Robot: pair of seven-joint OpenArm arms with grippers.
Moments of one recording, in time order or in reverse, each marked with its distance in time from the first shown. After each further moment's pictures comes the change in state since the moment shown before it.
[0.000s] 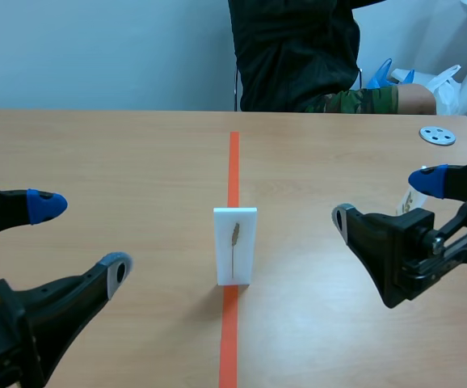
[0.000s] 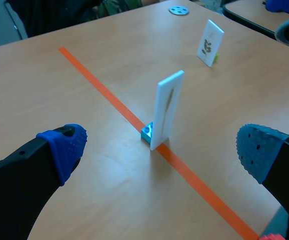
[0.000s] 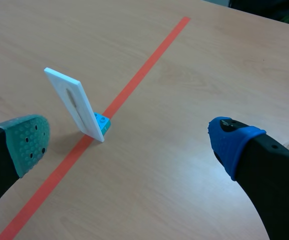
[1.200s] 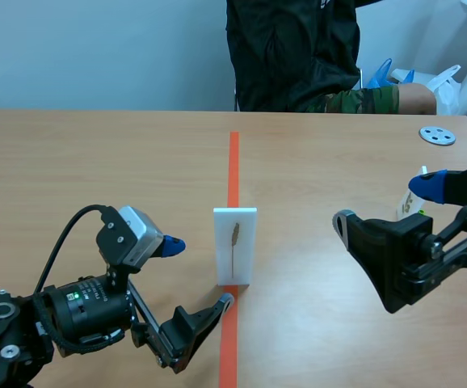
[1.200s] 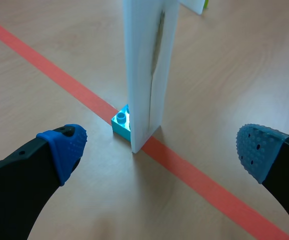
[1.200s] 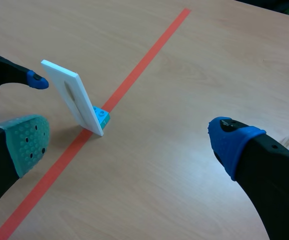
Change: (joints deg) left arm -36.3 11.5 28.5 -45.0 22.9 -0.8 -13.3; right arm 0.0 0.0 0.0 0.0 0.0 0.0 -1.7
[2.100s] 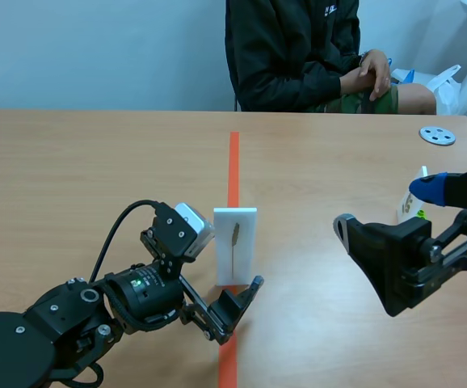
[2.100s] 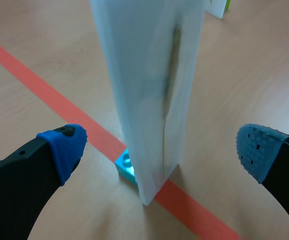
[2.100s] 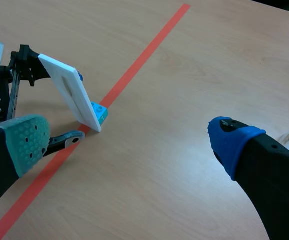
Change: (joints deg) left arm -10.0 8.5 6.3 -15.0 5.5 9.7 -5.6; right arm 0.0 0.0 0.0 0.0 -0.6 0.0 -0.6
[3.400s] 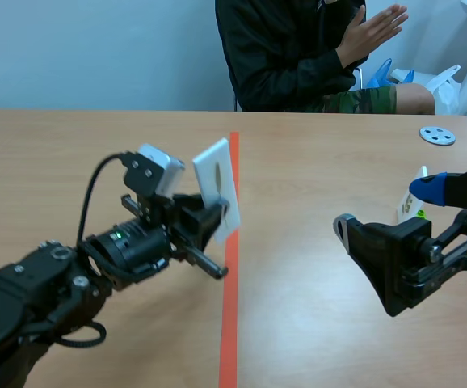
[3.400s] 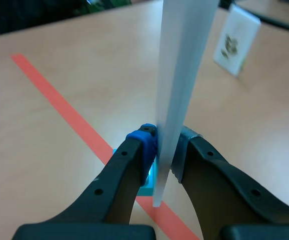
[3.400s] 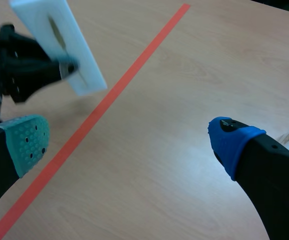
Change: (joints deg) left arm 0.0 -3.0 -3.4 11.0 -14.4 0.3 5.4; right arm 0.0 0.0 0.0 0.0 0.0 0.0 0.0
